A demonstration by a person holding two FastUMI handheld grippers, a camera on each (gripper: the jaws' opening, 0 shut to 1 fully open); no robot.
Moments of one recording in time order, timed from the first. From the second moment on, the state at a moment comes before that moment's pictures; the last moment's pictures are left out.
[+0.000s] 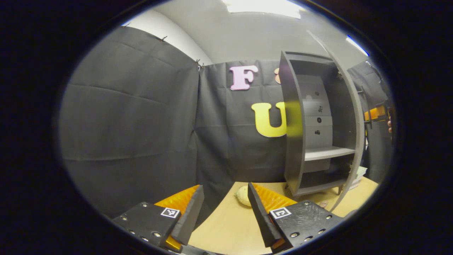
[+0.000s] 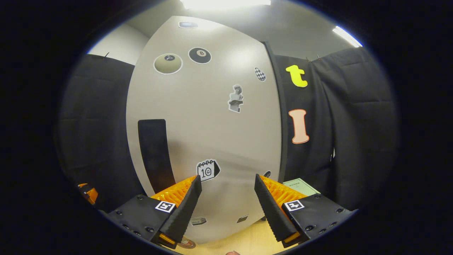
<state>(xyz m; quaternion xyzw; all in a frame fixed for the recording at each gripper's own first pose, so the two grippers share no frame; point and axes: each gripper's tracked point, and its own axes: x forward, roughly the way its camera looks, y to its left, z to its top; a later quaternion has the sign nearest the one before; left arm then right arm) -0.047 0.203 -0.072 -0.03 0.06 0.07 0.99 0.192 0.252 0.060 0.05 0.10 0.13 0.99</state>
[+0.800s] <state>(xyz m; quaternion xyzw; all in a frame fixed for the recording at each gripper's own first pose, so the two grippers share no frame) -0.077 0.244 -0.067 -0.02 0.07 0.11 0.99 0.213 0.264 0.061 0.04 0.08 0.14 0.99</state>
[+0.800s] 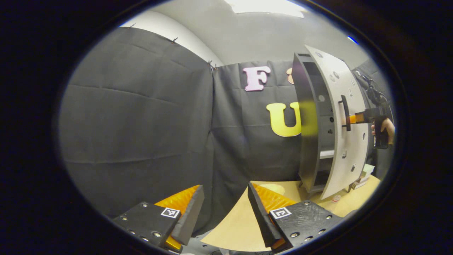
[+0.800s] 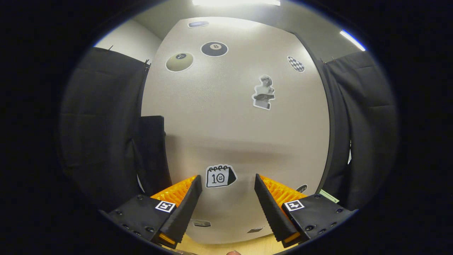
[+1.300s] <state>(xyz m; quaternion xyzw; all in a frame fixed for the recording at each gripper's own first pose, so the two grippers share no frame) -0.063 0.130 -0.021 -0.01 0.05 0.06 1.00 0.128 0.200 0.085 0.01 0.04 0.17 0.99</state>
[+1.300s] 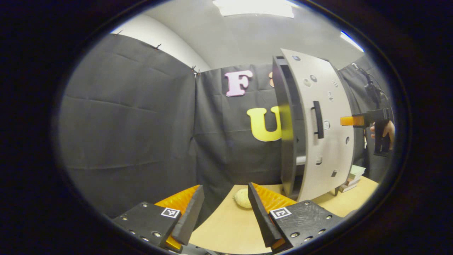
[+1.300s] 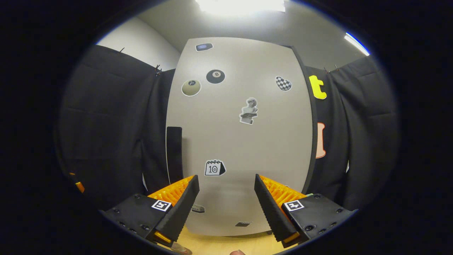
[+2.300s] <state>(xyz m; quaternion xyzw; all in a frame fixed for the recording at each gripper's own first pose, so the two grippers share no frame) -0.087 -0.083 0.057 0.00 0.02 0.00 1.00 -0.015 -0.051 0.034 0.01 0.05 0.11 0.99</state>
